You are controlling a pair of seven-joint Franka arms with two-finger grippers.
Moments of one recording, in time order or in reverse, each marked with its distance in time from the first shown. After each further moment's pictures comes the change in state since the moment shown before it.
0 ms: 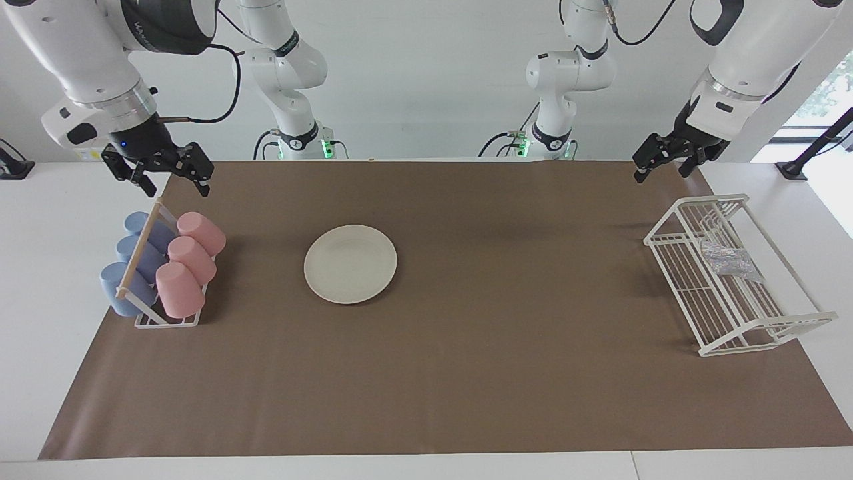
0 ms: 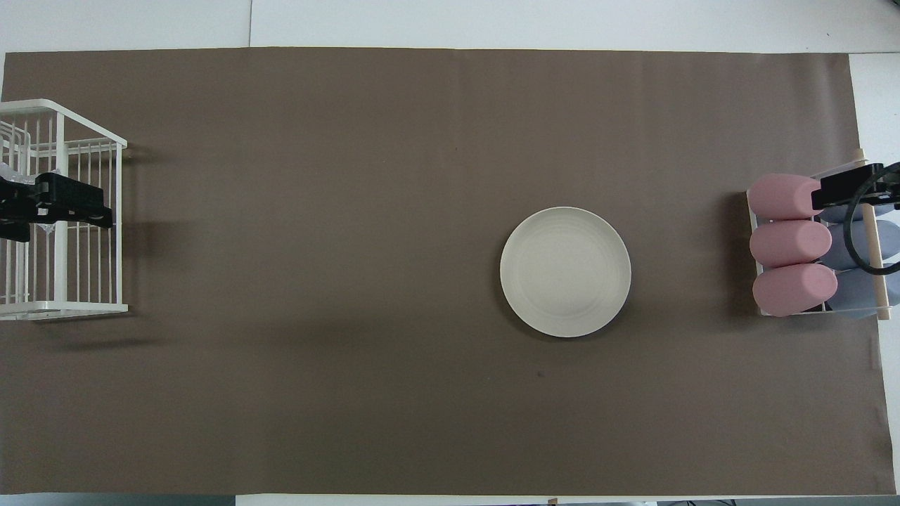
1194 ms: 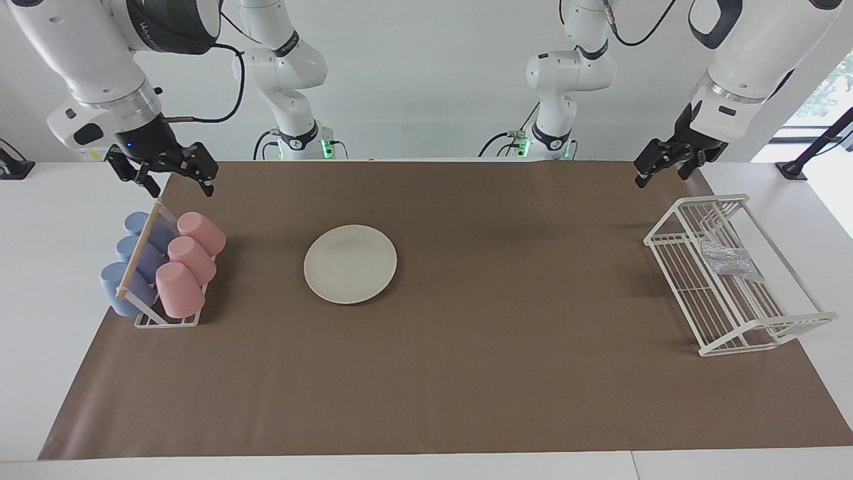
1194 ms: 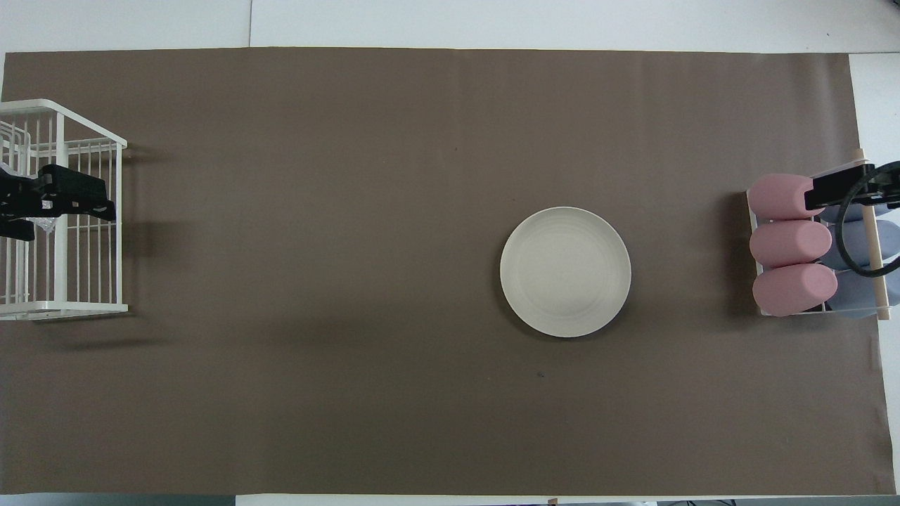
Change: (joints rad) left arm 0.000 -0.002 -0.002 -0.023 0.000 0.039 -0.104; right arm 0.003 0.000 0.011 0.000 0.000 0.000 0.000
